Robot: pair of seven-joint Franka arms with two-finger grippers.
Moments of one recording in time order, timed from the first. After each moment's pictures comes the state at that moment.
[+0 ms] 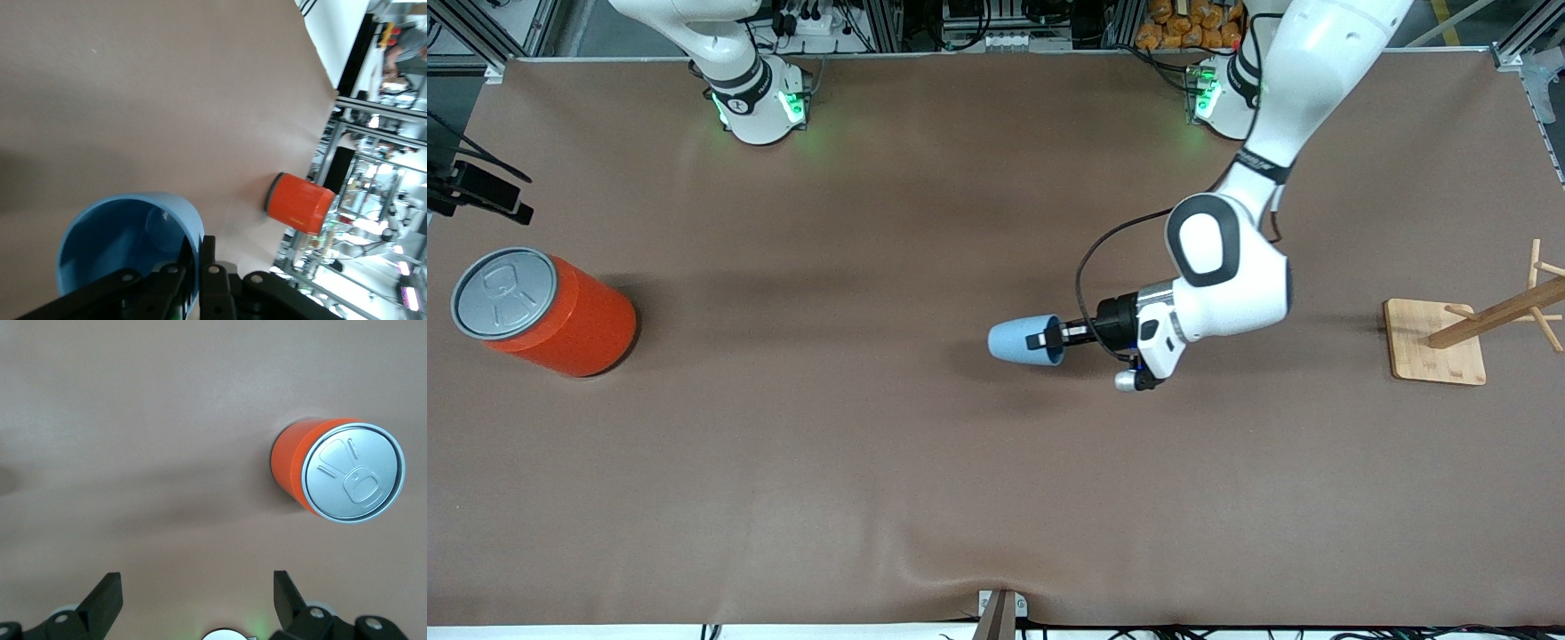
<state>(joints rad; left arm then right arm) -0.25 0.47 -0.26 -1.76 -1.15 2.35 0.06 0.00 -0.01 -0.10 -1.51 0.02 1.42 0.04</state>
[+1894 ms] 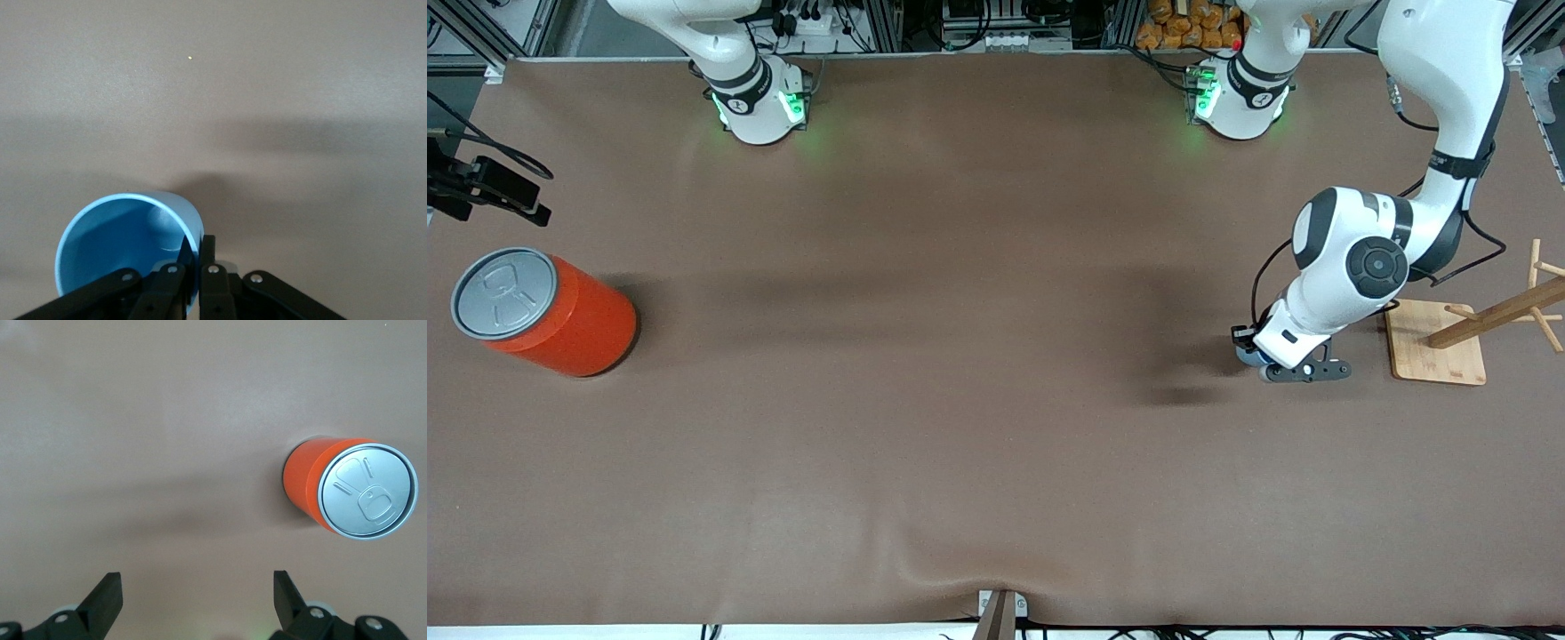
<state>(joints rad) 0.08 0.34 -0.25 -2.08 0.10 2.39 -0.27 0.04 -0.02 -0.09 -1.51 0.02 1.46 0.05</state>
